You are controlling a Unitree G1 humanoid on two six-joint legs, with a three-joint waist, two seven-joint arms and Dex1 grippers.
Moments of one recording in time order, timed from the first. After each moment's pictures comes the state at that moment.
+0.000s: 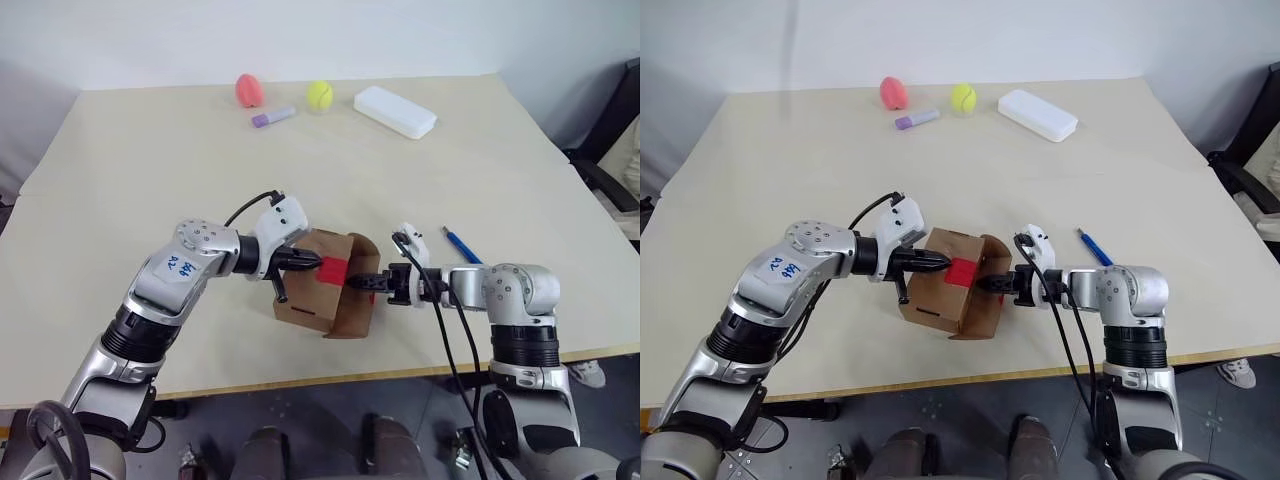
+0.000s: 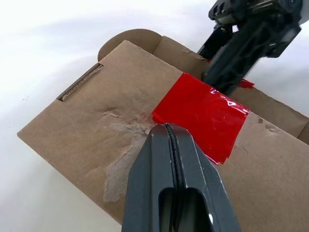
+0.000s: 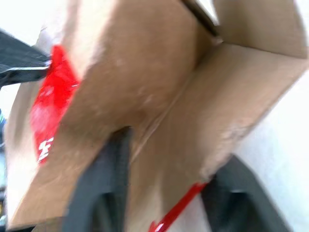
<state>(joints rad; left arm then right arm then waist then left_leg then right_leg) -0.73 0.59 -0.28 -0.16 -0.27 0.85 -0.85 -0.65 -0.28 -0.18 0.02 0.60 1.47 0.52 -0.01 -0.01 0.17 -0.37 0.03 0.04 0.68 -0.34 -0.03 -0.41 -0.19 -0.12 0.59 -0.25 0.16</state>
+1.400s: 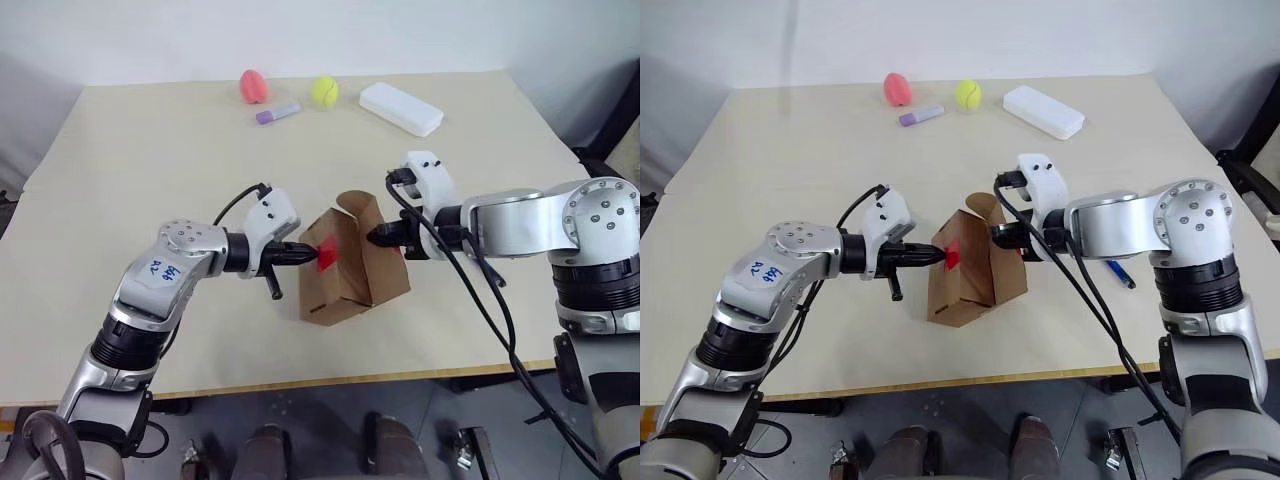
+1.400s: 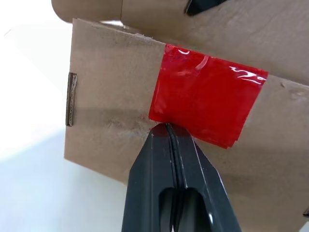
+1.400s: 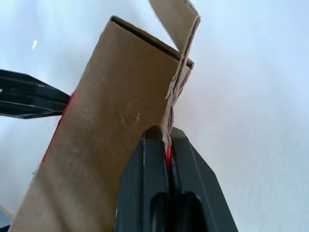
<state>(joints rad) -0.67 0.59 -0.19 -0.22 -0.28 0.86 -0.84 -1.00 -0.67 0.16 -0.02 1.92 1.36 -0.76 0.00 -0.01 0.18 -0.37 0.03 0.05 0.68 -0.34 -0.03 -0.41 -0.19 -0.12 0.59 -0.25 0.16</state>
